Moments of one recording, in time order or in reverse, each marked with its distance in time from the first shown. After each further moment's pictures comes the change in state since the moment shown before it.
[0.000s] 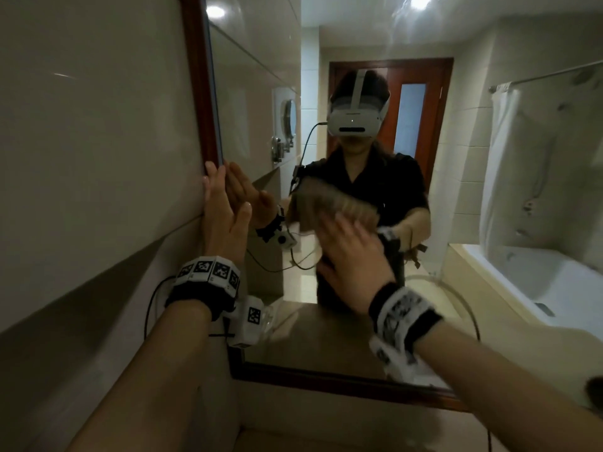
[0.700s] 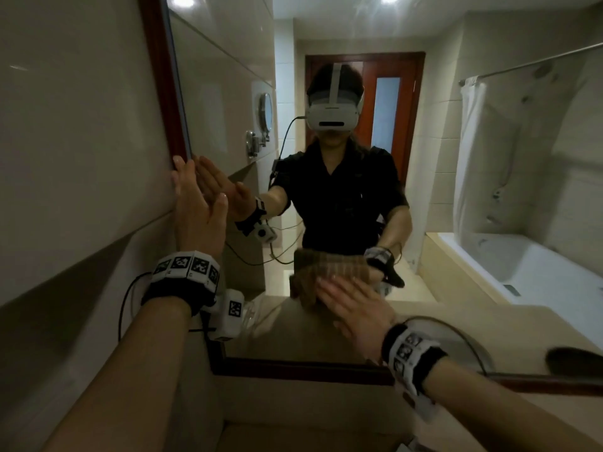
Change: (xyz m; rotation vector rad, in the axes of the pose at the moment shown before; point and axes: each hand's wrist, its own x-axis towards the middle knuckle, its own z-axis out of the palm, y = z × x) left_hand 0.003 0.005 0.010 0.089 0.075 -0.025; right_hand -0.106 0.027 0.055 -0.182 -0.306 -0.136
